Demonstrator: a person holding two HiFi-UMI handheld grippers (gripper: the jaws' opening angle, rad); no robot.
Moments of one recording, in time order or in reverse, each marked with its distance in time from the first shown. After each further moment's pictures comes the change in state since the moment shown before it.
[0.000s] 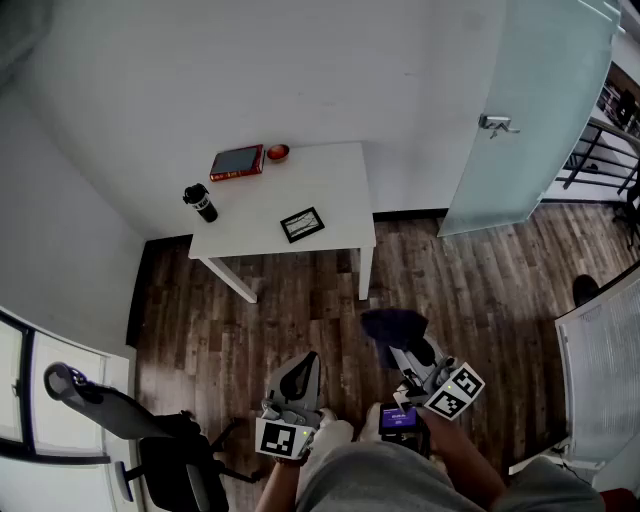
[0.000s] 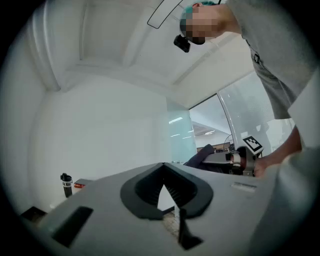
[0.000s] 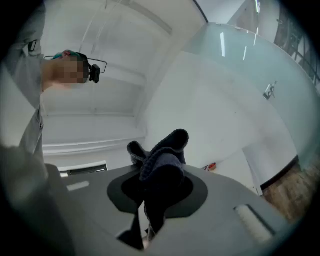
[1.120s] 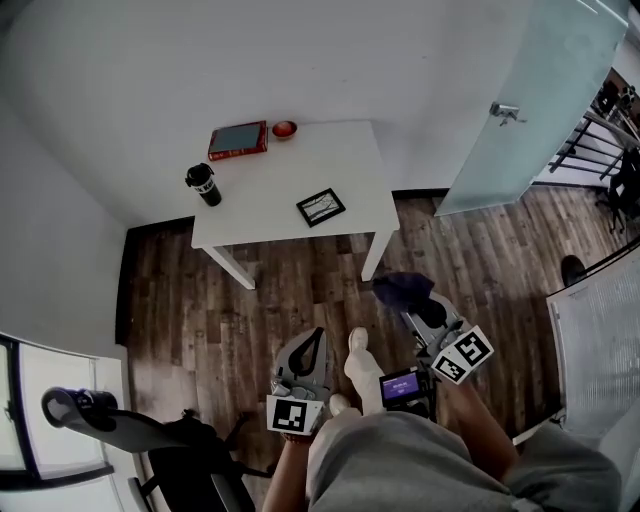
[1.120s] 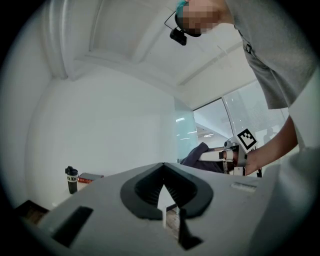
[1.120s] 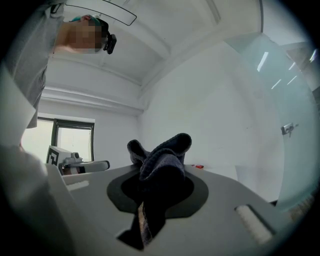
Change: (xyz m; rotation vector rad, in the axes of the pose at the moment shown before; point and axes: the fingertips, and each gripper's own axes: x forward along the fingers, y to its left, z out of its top) left arm -0.031 0.154 -0.034 -0.062 0.012 -0.024; right arm 0.137 0.004 -0.072 -0.404 0.225 -0.114
